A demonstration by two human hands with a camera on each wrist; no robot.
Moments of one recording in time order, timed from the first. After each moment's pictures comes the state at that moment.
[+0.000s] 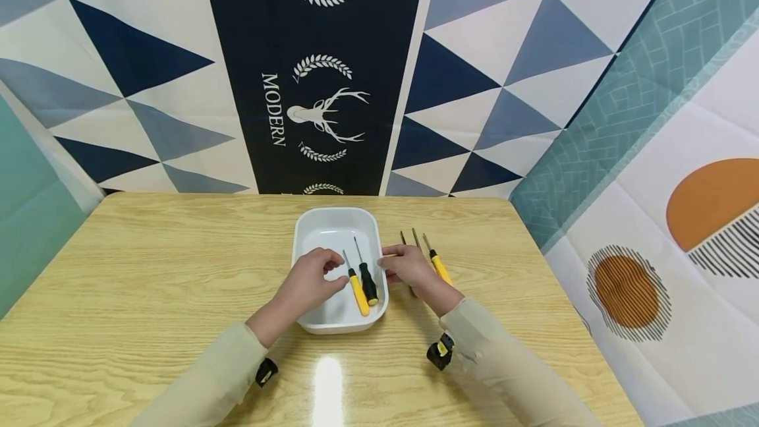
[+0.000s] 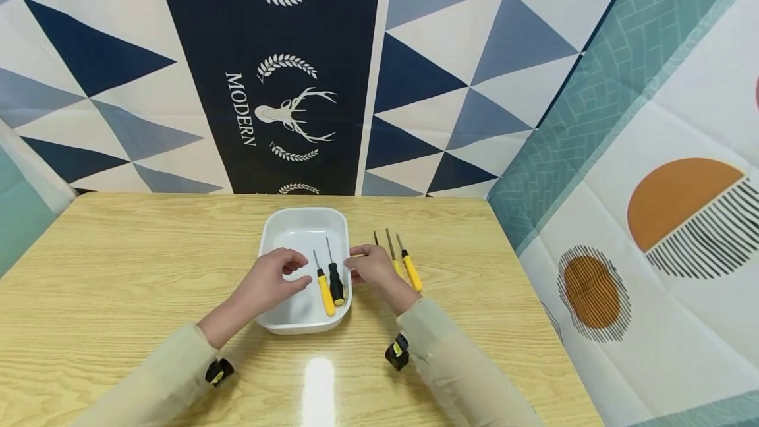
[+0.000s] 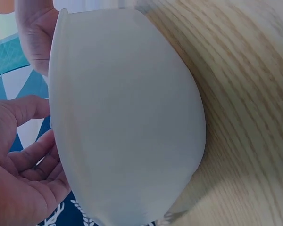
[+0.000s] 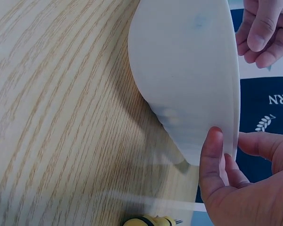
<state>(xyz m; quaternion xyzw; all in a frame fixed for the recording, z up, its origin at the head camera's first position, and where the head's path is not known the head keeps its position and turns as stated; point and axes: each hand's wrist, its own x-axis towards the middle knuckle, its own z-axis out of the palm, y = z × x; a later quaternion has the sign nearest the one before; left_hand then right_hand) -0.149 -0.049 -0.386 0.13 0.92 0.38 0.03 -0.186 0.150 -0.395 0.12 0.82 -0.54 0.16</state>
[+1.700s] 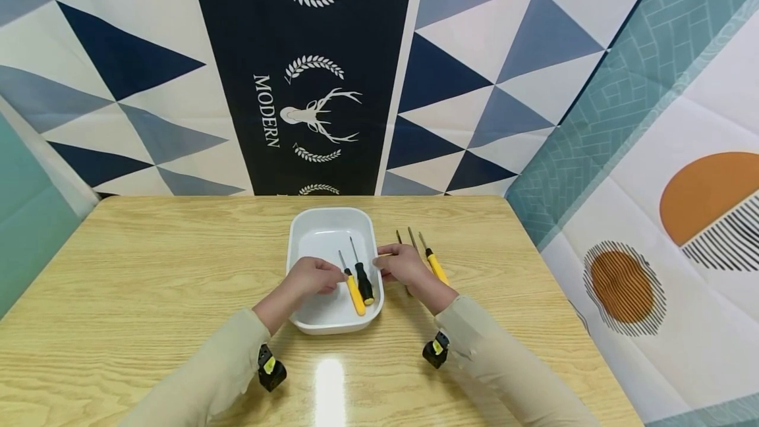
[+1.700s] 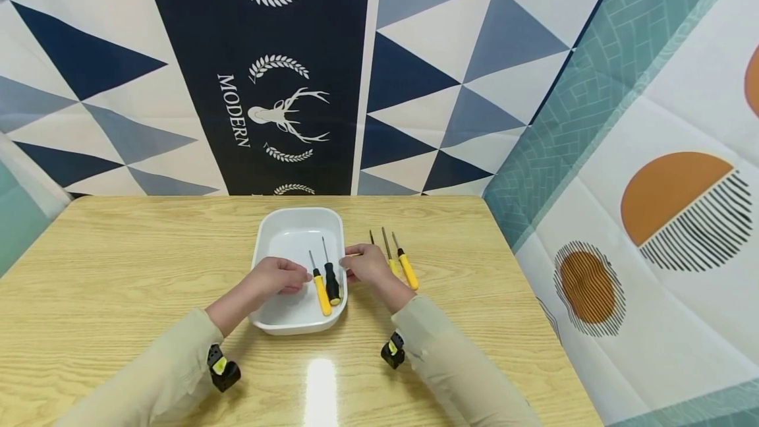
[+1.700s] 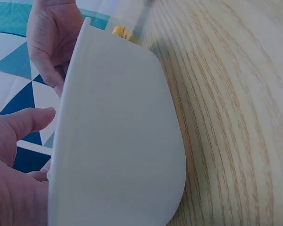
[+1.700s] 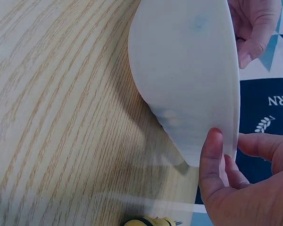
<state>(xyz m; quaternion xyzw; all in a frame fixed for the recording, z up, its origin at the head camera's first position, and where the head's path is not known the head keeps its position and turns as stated) -0.168 -0.040 -0.399 -0.07 0.81 0.54 0.22 -0.184 0.152 -0.395 0.11 0.82 -0.54 0.16</state>
